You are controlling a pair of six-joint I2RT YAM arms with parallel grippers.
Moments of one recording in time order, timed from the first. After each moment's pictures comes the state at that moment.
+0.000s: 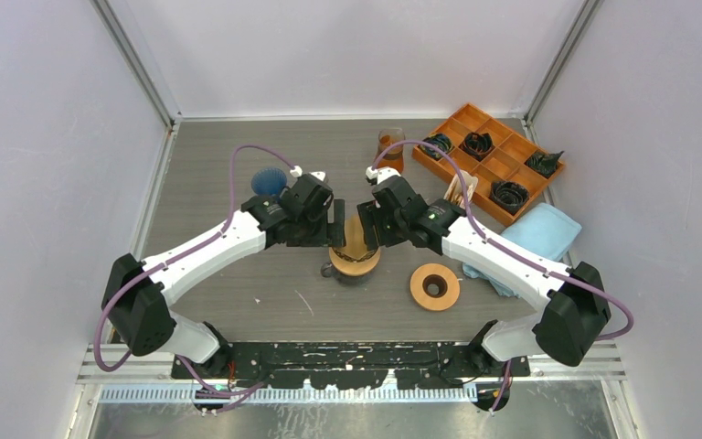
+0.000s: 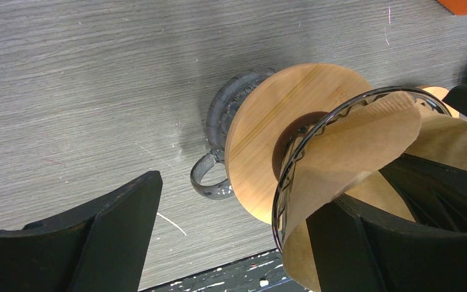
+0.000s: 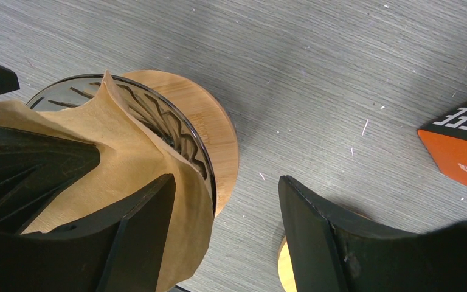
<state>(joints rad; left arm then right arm) -0.78 1.45 1.19 -0.71 -0.11 -0.68 0.77 1.36 1.11 -0.62 0.14 0.36</state>
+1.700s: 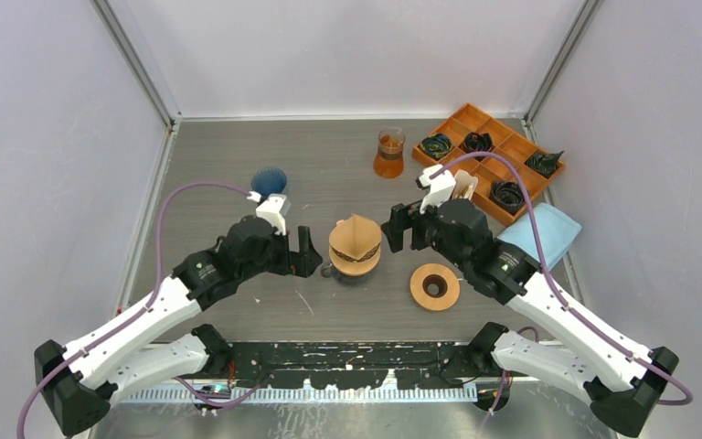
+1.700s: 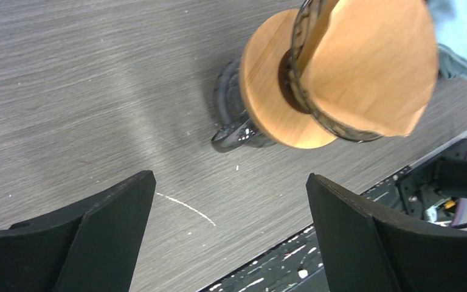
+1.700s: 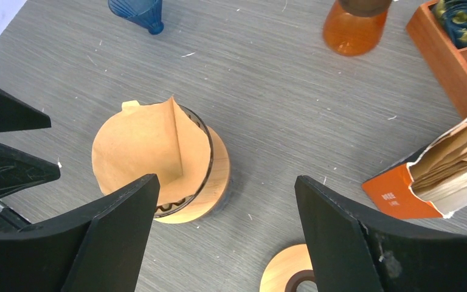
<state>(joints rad) -0.79 0.90 0.80 -0.51 -0.09 -0.54 0.77 0.88 0.91 -0.42 0.20 0.27</state>
